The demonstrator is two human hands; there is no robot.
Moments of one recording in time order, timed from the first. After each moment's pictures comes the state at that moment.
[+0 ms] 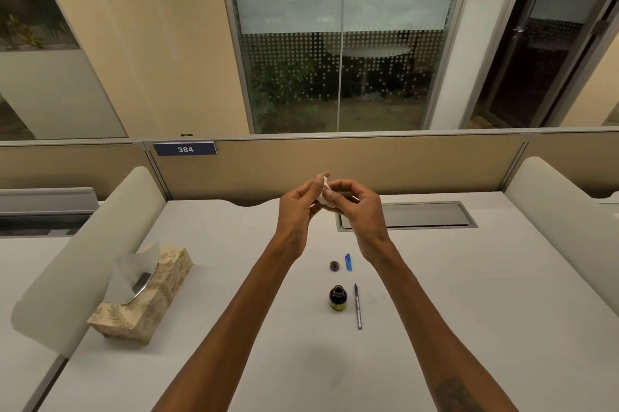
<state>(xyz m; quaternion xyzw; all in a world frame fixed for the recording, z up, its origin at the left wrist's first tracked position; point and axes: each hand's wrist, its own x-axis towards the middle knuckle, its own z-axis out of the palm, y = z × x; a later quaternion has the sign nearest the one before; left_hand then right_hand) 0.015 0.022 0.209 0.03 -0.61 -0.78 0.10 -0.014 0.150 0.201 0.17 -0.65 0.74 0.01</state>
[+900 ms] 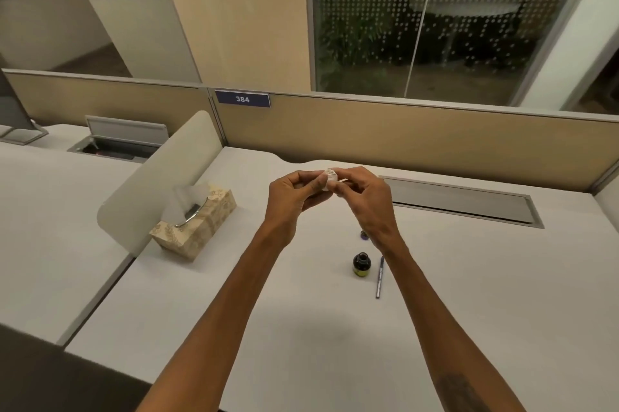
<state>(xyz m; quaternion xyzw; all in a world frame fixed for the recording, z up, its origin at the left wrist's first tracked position) 0.079 0.000 0.191 0.14 -0.59 -0.77 0.17 0.009 0.138 0.178 0.30 -0.71 0.64 0.00</state>
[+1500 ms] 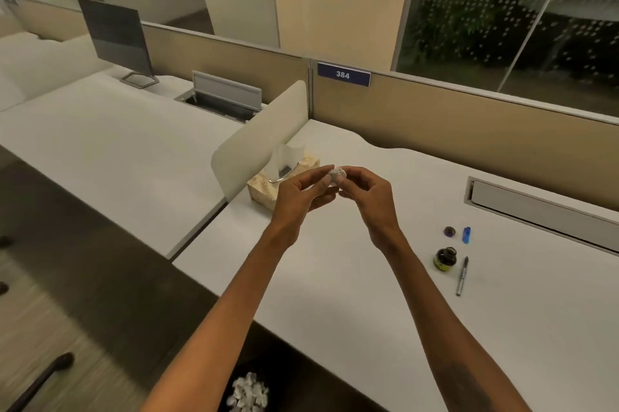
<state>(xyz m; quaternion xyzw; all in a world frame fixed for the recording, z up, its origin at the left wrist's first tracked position) 0.233 -0.126 0.159 0.20 -0.60 -0.74 0.23 0.134 -0.012 0.156 0.29 -0.65 0.68 -0.18</state>
